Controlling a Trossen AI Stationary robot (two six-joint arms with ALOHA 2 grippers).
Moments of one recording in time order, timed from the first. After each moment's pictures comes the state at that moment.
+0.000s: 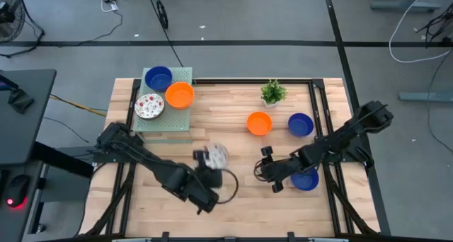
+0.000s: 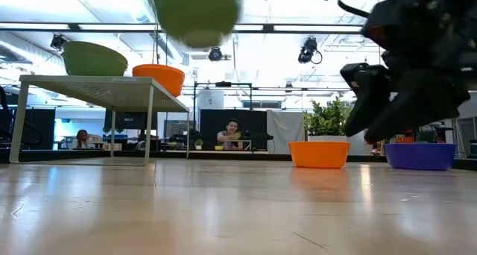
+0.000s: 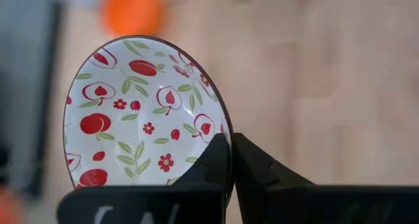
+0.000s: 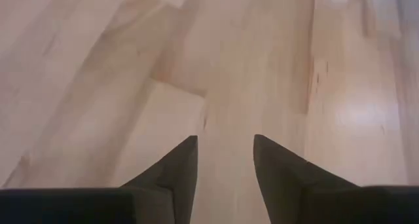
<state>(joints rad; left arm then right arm) -0.54 1.91 1.92 -1.31 -0.58 -0.47 0.47 1.50 0.57 0.11 0.31 -0.05</state>
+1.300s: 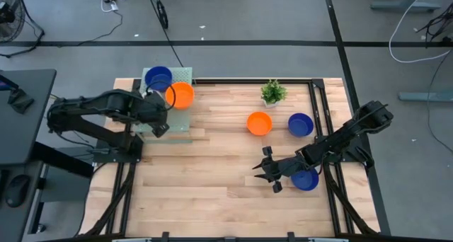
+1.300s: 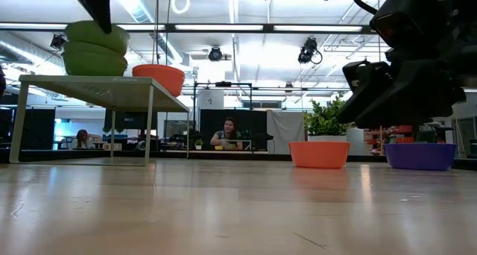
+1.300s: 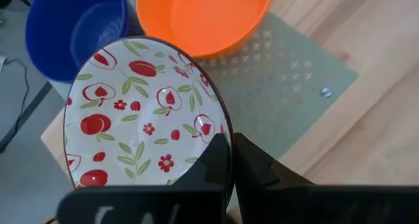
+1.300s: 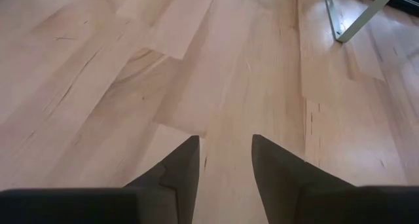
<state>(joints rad) -0.03 1.16 1.38 -1.57 -0.50 -0.69 0.47 1.50 0.45 0.45 0.30 -0.09</state>
